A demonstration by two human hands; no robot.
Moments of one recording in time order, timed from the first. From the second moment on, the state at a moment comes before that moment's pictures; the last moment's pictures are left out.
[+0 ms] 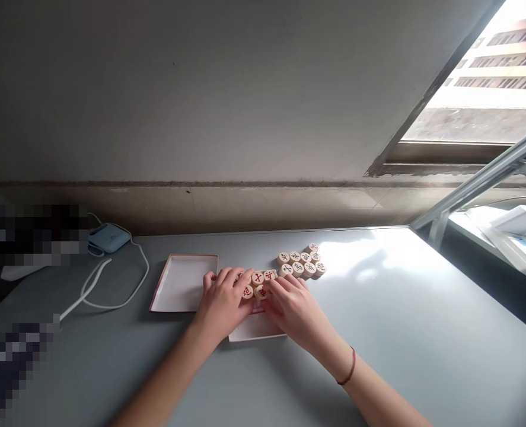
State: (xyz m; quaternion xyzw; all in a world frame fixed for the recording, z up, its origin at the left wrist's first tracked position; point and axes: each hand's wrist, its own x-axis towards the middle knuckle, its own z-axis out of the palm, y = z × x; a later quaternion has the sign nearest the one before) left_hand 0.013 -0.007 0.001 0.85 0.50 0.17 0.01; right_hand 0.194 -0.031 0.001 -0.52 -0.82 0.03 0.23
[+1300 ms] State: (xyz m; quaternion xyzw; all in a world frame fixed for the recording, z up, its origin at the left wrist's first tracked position) left_hand 0.002 0.003 0.015 0.80 0.45 0.39 -0.04; right_hand 0.262 0.059 0.047 -0.75 -0.61 0.11 0.22
